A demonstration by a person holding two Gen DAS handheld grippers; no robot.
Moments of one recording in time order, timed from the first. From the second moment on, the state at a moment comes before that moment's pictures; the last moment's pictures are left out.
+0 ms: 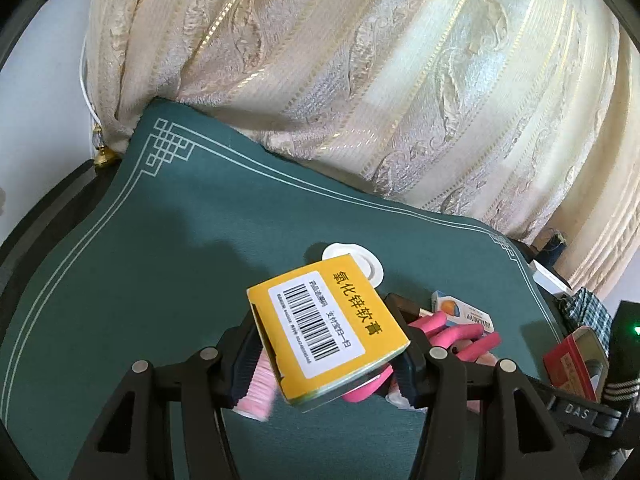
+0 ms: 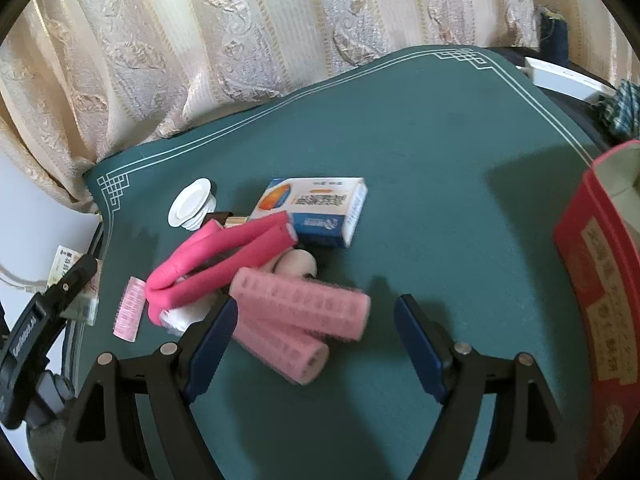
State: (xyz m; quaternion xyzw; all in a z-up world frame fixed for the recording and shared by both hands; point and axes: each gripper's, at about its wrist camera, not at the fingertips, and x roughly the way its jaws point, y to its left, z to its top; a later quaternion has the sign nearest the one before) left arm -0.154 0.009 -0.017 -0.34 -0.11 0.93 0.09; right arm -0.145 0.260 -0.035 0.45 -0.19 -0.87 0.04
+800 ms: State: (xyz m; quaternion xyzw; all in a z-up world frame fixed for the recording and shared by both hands) left arm -0.141 0.060 -0.030 -0.36 -0.05 0.92 0.14; right arm -0.139 0.256 -0.040 0.42 -0.16 -0.89 0.05
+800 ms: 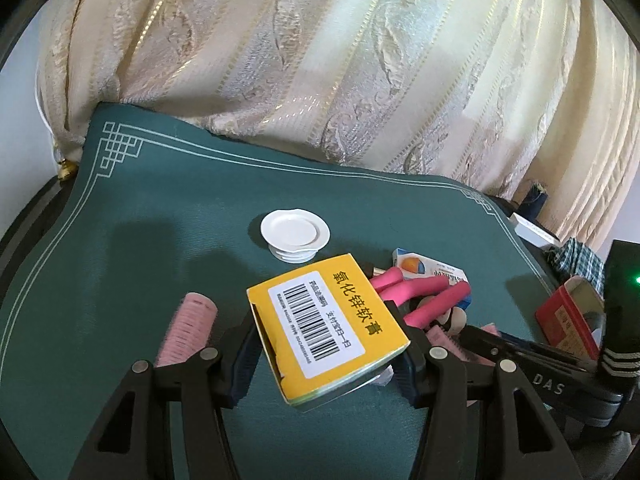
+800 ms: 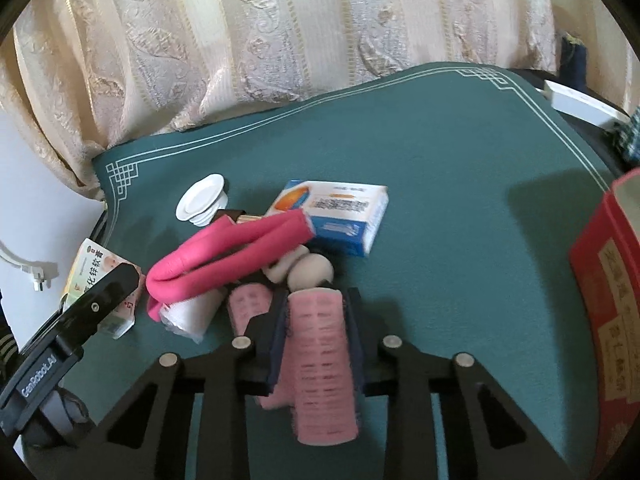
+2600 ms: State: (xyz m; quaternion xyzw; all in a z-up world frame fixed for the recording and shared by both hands) left arm -0.029 0.296 0.025 -0.35 0.03 0.87 0.35; right arm 0.055 0.498 0.014 0.29 -0.22 -0.92 -0.13
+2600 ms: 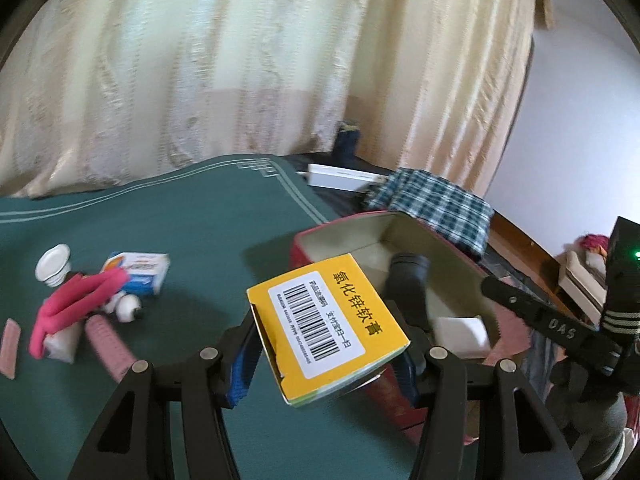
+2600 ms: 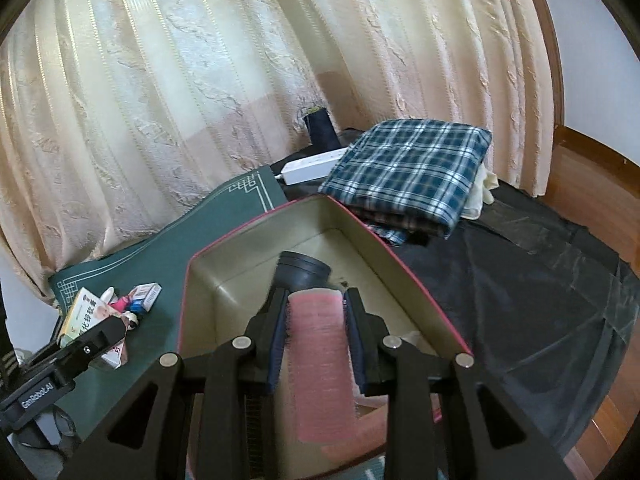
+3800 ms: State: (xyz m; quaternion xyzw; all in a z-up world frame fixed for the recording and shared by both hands) left arm -0.028 0.362 0.020 -0.36 0.03 0.85 0.39; right arm 0.056 0.520 0.012 0.28 -0.24 -0.92 -0.13
